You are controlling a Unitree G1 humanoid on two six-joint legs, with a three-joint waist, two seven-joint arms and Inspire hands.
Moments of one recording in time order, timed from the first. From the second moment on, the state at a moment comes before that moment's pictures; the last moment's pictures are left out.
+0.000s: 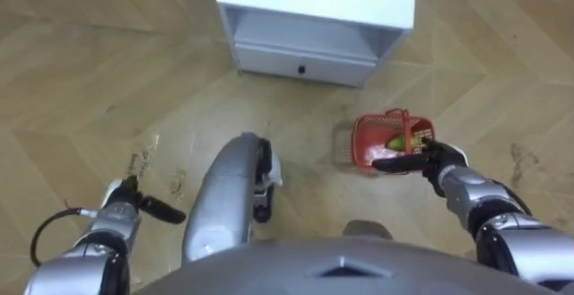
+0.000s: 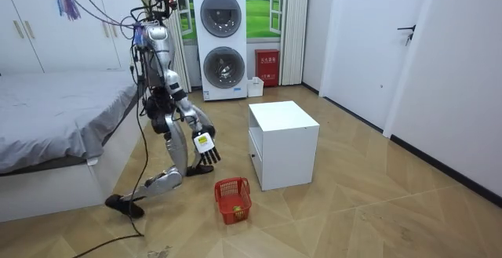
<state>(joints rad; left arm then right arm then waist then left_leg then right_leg) -0.11 0.28 0.03 1.25 0.28 0.08 0.09 -0.17 -0.26 0.02 1.22 0.12 0.10 0.01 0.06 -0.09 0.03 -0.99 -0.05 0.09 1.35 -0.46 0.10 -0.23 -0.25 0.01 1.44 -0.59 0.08</state>
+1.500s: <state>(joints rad) 0.04 0.27 -0.17 1.39 0.07 -0.13 0.29 -0.14 -0.25 0.01 0.77 -0.01 -0.04 -0.43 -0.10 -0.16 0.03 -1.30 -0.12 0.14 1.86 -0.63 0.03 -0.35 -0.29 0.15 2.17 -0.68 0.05</state>
